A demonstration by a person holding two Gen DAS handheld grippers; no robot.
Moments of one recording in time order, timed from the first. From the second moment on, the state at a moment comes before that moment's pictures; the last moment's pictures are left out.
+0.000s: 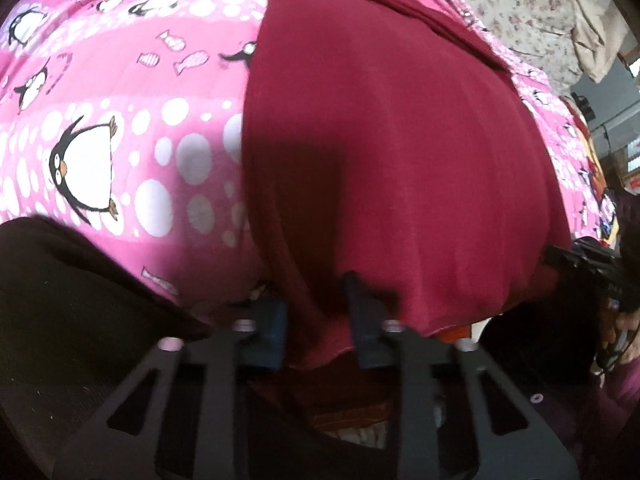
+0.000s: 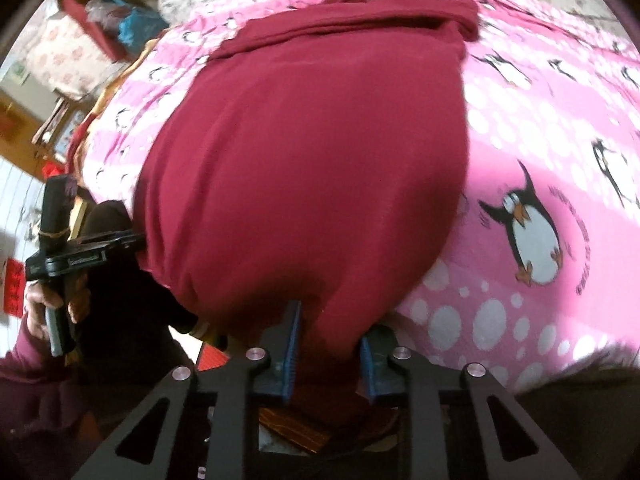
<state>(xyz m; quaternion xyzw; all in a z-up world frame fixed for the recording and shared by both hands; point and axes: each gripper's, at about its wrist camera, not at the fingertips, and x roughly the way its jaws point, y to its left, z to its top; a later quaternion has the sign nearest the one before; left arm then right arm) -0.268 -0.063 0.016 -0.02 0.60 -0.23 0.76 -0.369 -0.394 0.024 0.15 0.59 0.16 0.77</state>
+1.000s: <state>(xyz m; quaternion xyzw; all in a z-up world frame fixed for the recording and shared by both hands) 0.012 -0.115 0.111 -0.12 0.46 -0.19 0.86 -0.140 -0.504 0.071 0.34 0.42 0.09 0.84</state>
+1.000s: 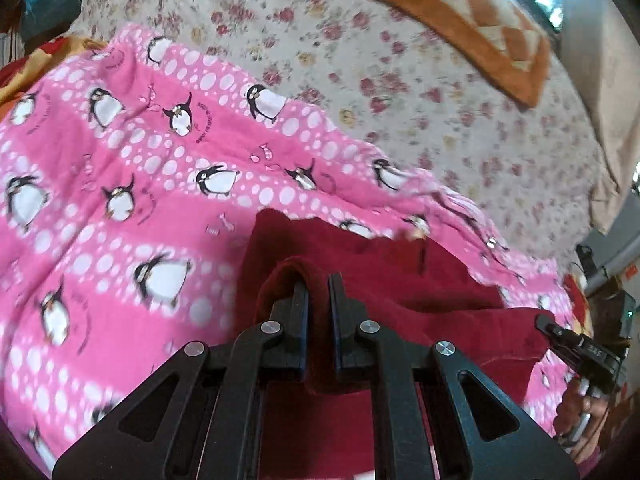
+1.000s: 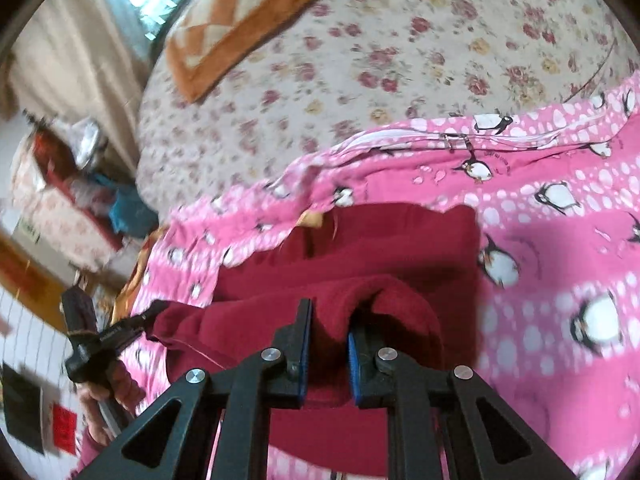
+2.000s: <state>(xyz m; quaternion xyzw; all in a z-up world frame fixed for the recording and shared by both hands) 0.077 -0.125 0.033 -0.08 0.51 -0.11 0.85 -0.026 -0.511 -0.020 0.29 0.49 -0.03 0.82</state>
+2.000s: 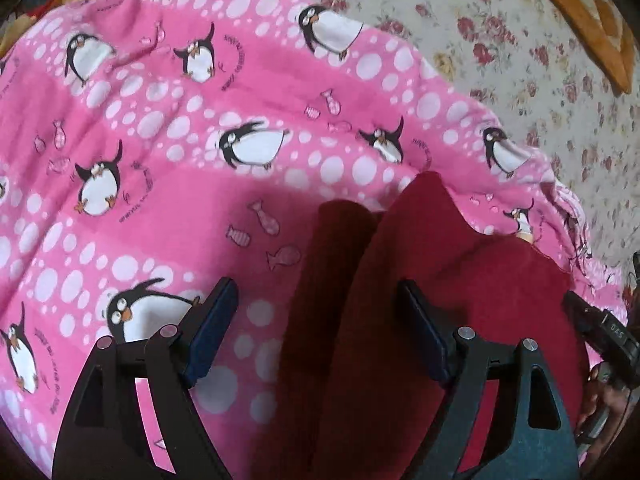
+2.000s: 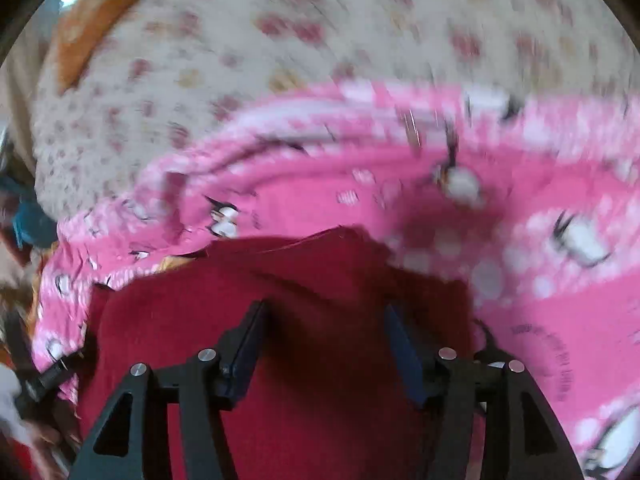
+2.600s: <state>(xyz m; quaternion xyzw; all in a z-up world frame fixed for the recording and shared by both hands) -0.032 -0.107 0.064 -0.03 0.48 -0.10 0.87 -0.139 -0.478 0.033 0.19 0.52 -0.01 0.83</state>
